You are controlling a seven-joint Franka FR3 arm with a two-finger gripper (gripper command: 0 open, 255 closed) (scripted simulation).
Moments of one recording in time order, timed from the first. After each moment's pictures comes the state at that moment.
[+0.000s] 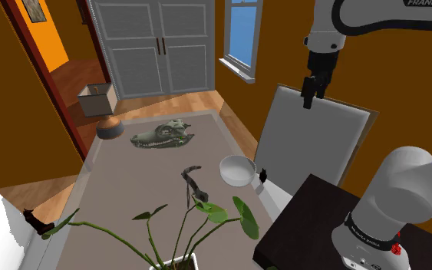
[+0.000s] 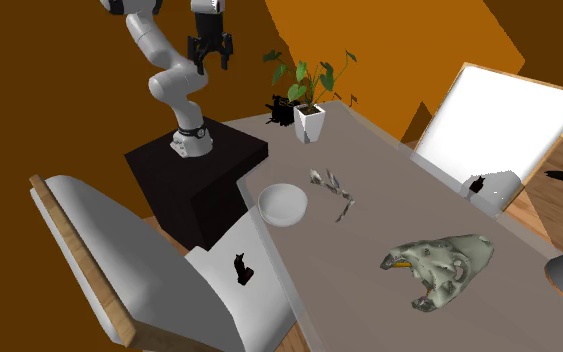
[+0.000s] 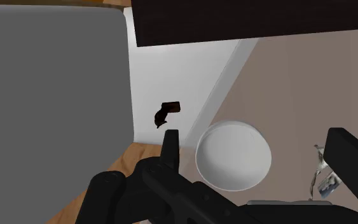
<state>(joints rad) -0.02 -0.78 -0.06 -2.31 -0.12 1.47 -0.01</state>
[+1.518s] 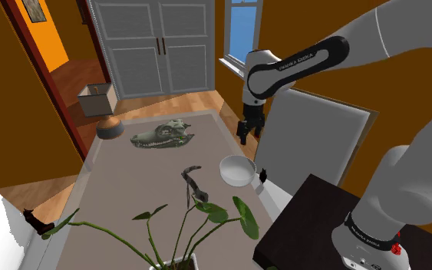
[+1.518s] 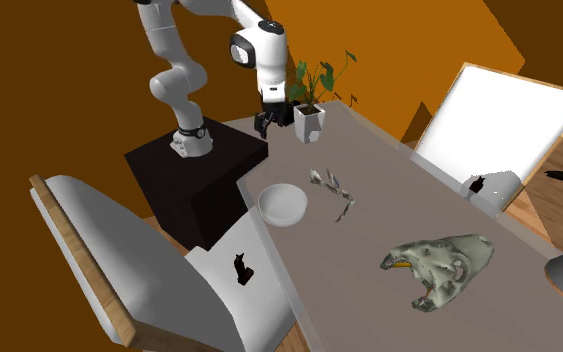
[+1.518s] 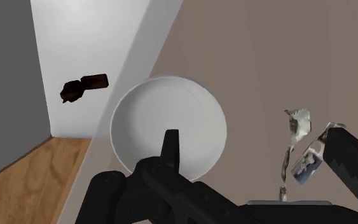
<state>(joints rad) 0.07 -0.17 -0.06 -2.32 0.09 2.07 0.01</state>
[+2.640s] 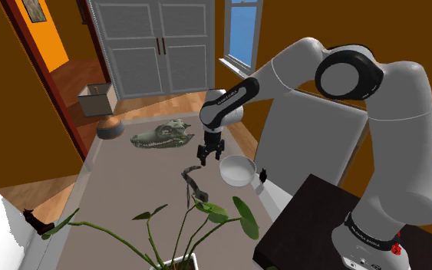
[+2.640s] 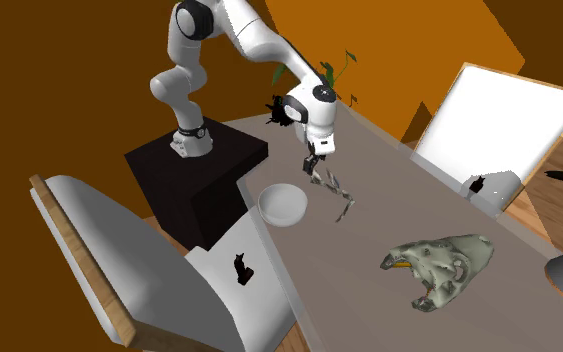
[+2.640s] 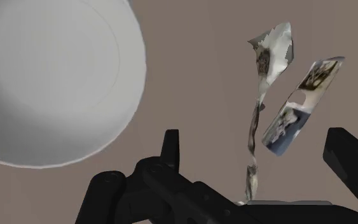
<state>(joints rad) 0.11 0.48 0.01 -1.88 0.28 2.26 -0.04</state>
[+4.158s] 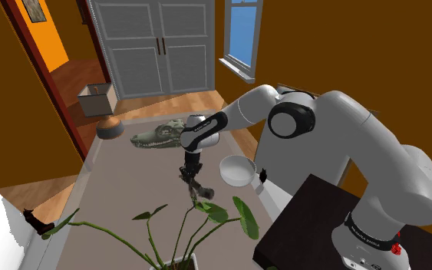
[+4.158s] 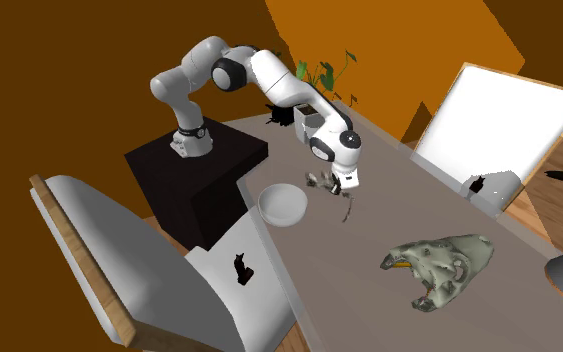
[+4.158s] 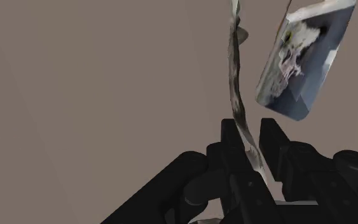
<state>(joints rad) 0.12 1.00 0.07 -1.34 0.33 2.26 -0.03</state>
